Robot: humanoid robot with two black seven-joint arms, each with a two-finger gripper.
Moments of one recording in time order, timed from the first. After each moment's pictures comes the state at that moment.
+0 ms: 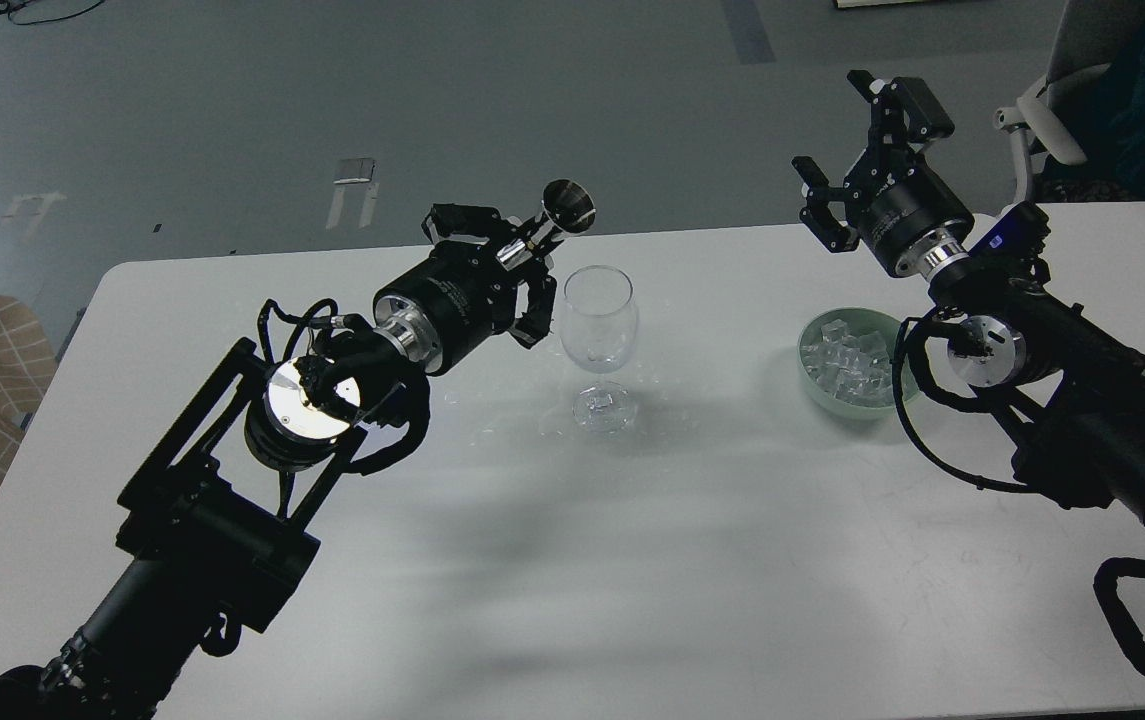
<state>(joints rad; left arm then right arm) -0.48 0.09 -1.06 -1.48 0.15 0.27 0.28 0.79 -0.22 0.78 0.64 -0.35 0.29 0.38</state>
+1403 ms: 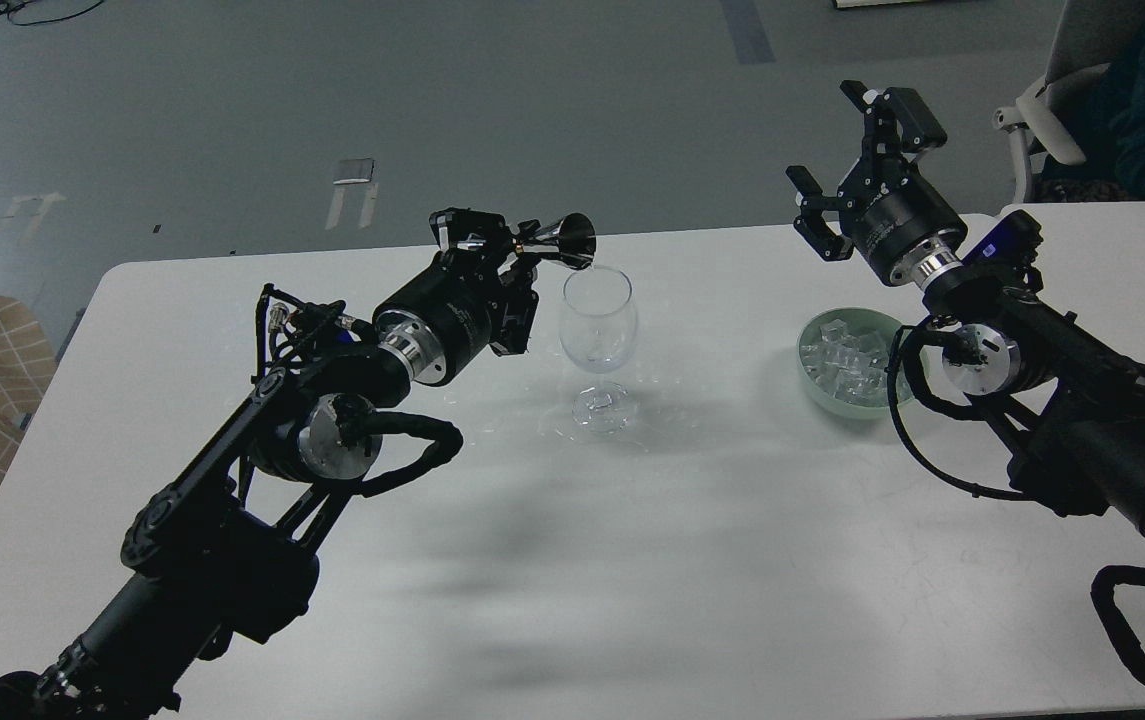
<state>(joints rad) -0.47 0.11 -1.04 -1.47 0.56 0.21 0.27 0.78 -0.21 0.78 0.65 -0.35 0.29 0.38</state>
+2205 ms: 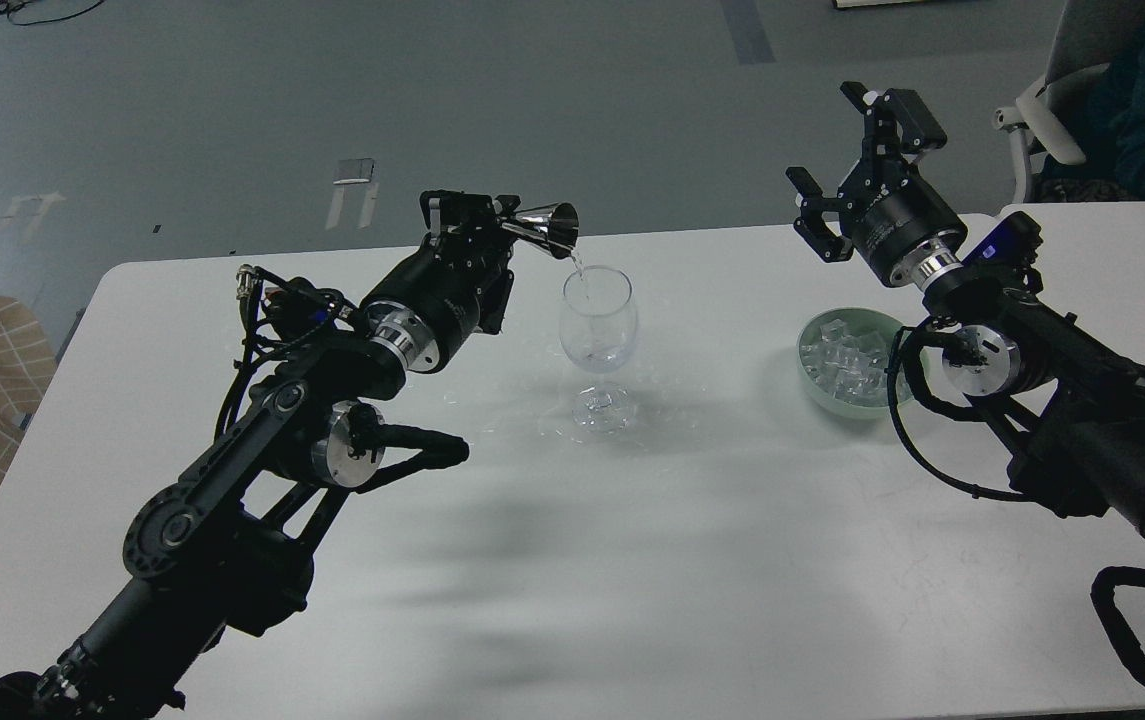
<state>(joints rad) -0.46 0.11 -1.04 -1.48 0.80 0.21 0.24 0.78 -0.21 0.78 0.65 -0.35 0.29 0.38</state>
